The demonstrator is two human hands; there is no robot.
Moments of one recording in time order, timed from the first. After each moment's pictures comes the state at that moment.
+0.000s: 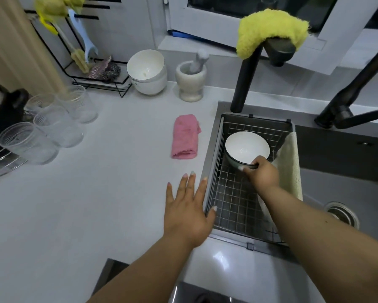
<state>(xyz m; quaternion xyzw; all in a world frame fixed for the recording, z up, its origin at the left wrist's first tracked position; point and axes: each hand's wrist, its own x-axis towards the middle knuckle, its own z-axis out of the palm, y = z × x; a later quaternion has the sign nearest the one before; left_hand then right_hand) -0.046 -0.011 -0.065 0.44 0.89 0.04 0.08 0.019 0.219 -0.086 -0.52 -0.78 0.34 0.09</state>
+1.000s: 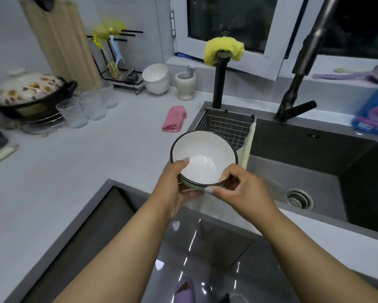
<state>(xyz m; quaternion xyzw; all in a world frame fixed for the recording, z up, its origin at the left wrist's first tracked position) 0.132 -0.049 0.046 0.00 0.56 0.74 0.37 0.250 0.074 0.054 -0.24 -0.86 0.43 0.14</state>
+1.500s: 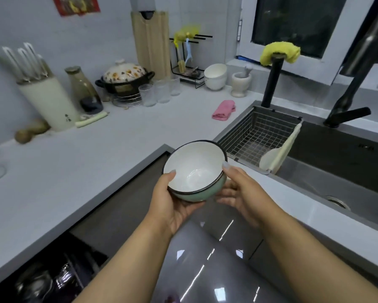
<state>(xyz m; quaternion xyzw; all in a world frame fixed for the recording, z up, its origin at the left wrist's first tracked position) 0.271 -0.173 0.062 -0.14 0.46 0.84 0.25 0.315 -0.016 0.070 -0.15 -0.61 0.78 -0.04</state>
